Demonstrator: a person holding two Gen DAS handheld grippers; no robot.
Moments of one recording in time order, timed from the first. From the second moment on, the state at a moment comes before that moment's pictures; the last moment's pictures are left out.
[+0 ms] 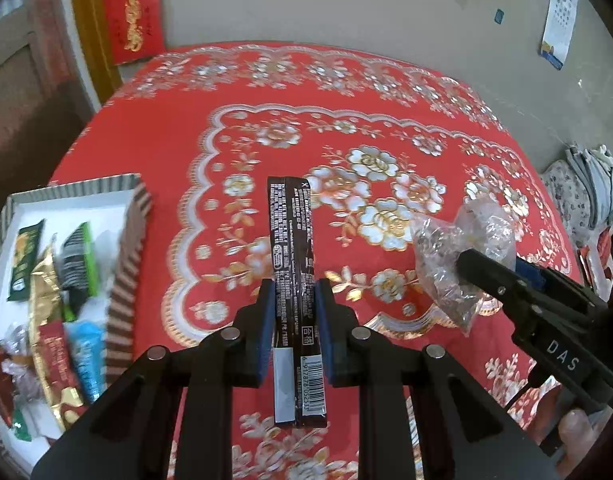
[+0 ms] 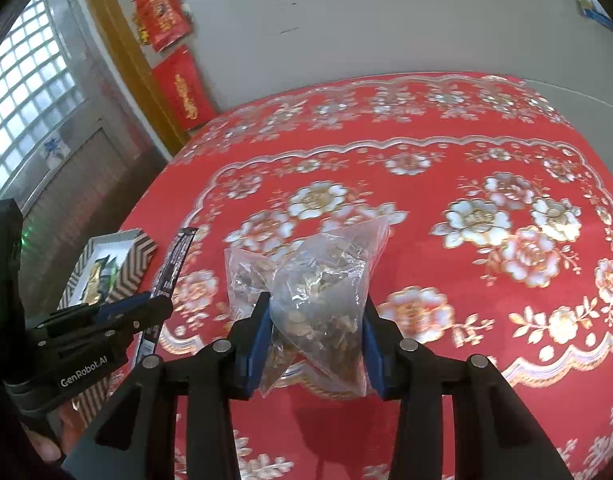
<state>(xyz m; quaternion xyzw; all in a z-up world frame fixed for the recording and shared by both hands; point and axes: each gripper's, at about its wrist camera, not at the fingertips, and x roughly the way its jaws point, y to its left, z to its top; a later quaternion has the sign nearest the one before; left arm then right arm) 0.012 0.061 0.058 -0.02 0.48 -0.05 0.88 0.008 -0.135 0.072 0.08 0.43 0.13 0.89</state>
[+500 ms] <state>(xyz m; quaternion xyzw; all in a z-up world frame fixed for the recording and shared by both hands) -0.026 0.144 0.077 -0.05 0.45 0.00 0.89 -0.017 -0.036 0.094 0.04 0.42 0.21 0.88</state>
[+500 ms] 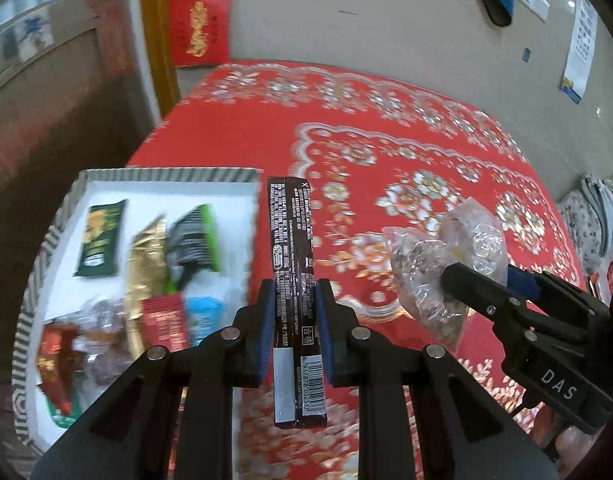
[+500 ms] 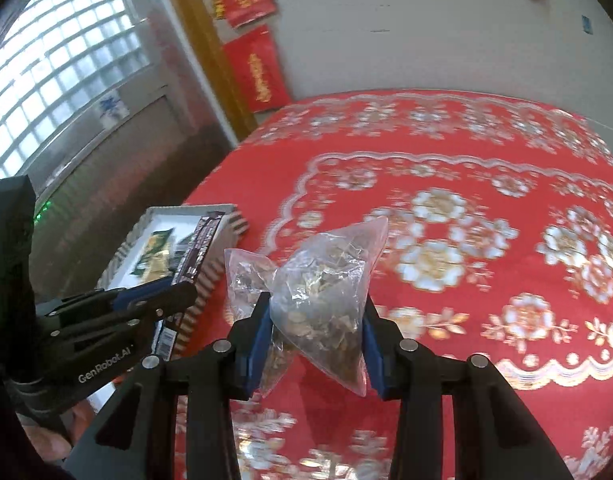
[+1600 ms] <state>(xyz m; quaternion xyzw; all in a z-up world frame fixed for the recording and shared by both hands) -0.100 0.296 0.058 -0.11 0.42 0.13 0.89 -0.044 0.176 0.066 -0.08 0.44 0.35 0.82</state>
